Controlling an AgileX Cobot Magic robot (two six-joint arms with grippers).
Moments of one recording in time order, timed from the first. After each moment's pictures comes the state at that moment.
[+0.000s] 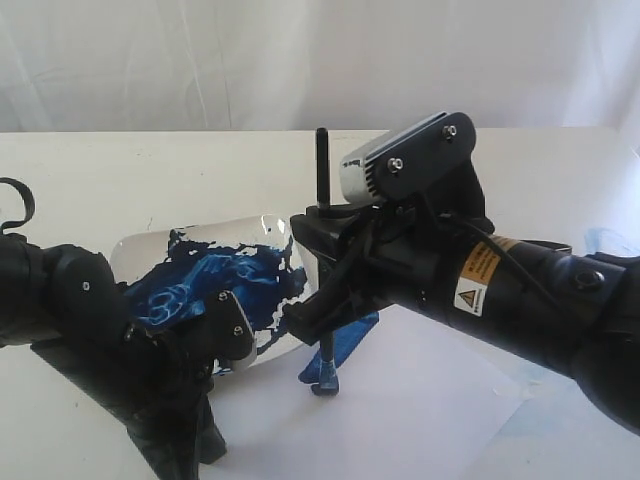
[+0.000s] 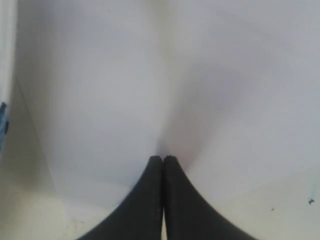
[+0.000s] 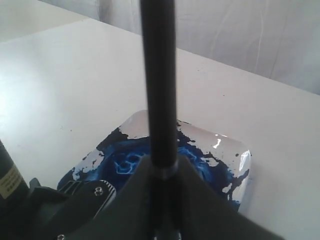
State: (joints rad) left arm -0.66 1.67 -0.71 -0.63 0.51 1.02; right arm 0.92 1.31 -0.59 -0.11 -0.40 0.09
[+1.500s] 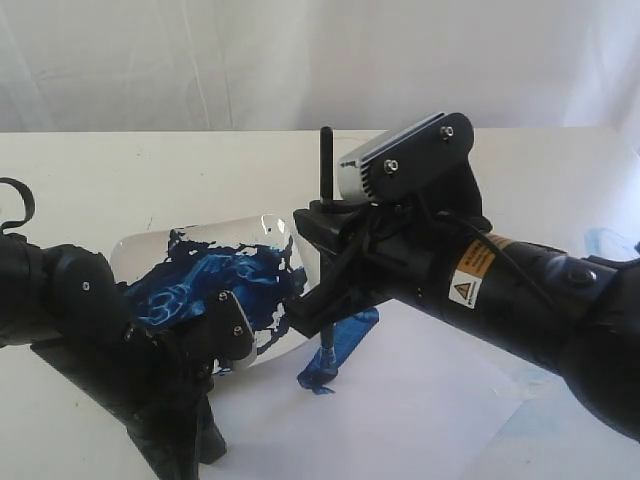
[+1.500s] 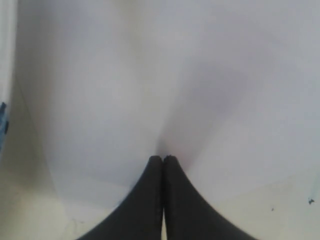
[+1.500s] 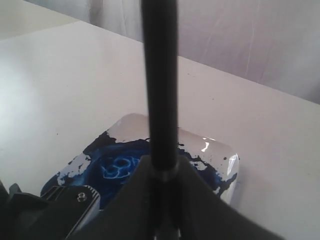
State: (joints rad) left arm -0.66 1.67 -0.71 -0.63 0.51 1.02; right arm 0.92 1.33 -0.59 -0.01 -0.43 -0.01
